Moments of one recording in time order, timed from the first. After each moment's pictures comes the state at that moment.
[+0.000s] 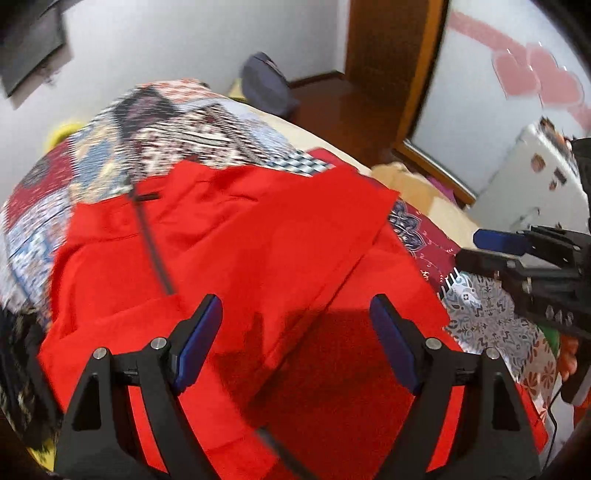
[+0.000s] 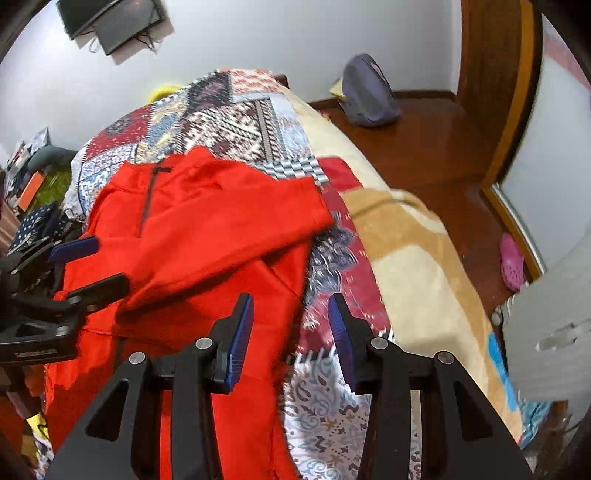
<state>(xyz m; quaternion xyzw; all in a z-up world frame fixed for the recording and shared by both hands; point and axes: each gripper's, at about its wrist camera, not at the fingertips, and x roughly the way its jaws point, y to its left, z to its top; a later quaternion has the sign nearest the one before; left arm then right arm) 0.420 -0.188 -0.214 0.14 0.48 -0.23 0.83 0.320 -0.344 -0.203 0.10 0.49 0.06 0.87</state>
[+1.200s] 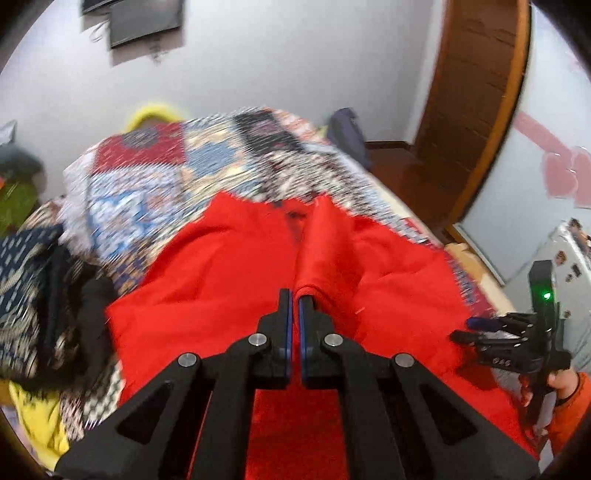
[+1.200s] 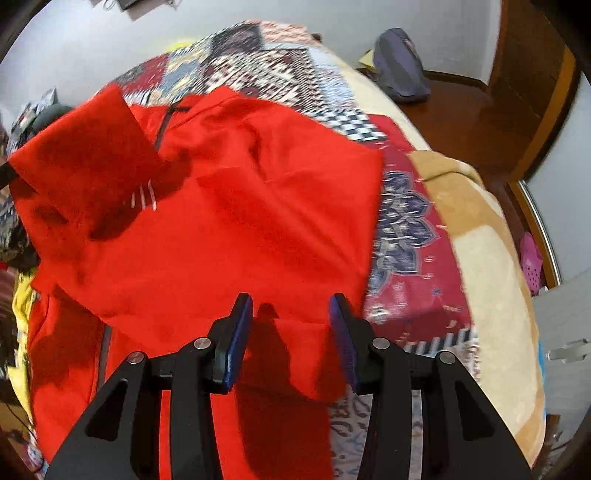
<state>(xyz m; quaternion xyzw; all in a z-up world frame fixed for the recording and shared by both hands) 0.396 -0.011 -0.155 0.01 0.41 -0.11 0.91 0.329 -0.291 -0.238 0.05 0.54 0.11 0.83</state>
